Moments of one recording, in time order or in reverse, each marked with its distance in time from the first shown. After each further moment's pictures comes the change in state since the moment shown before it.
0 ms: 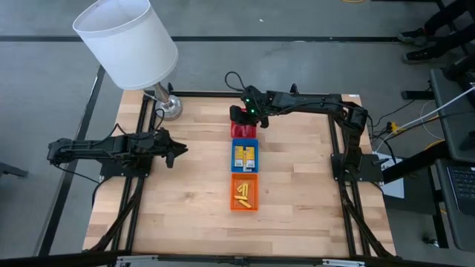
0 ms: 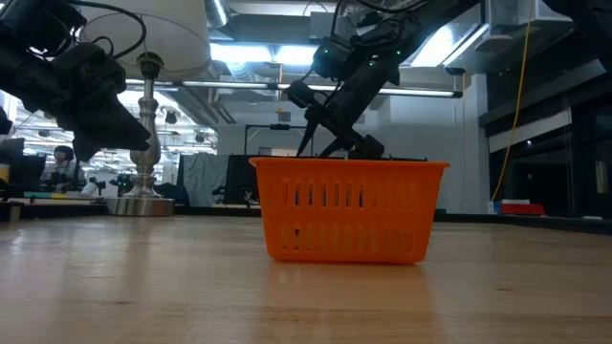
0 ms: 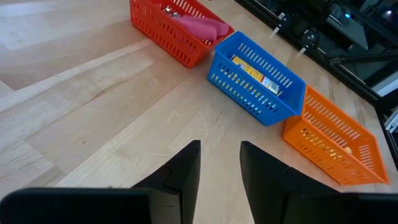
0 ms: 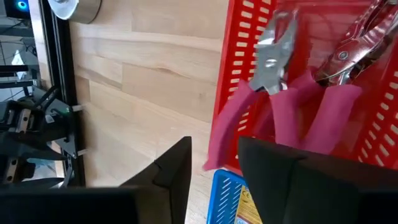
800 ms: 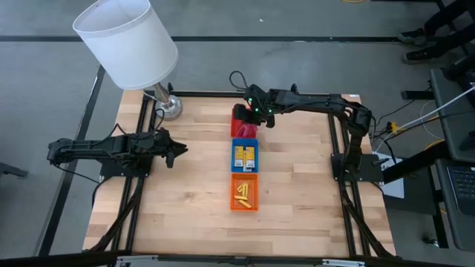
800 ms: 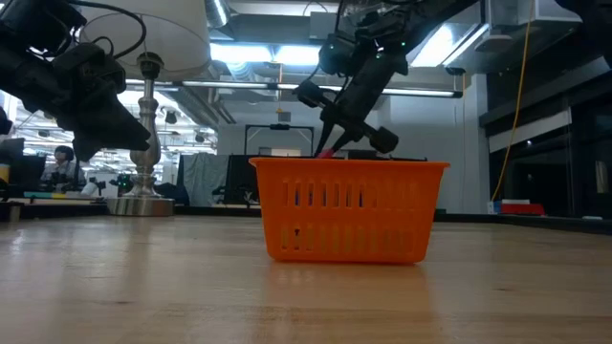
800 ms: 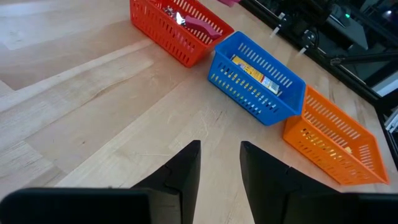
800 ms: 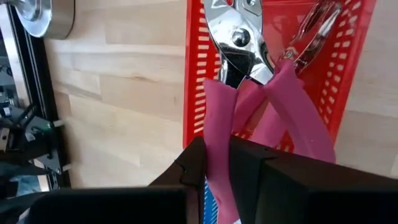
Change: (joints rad) left arm 0.000 0.000 0.000 0.000 0.000 0.000; right arm 0.002 -0.045 0.000 -0.119 0.054 0.050
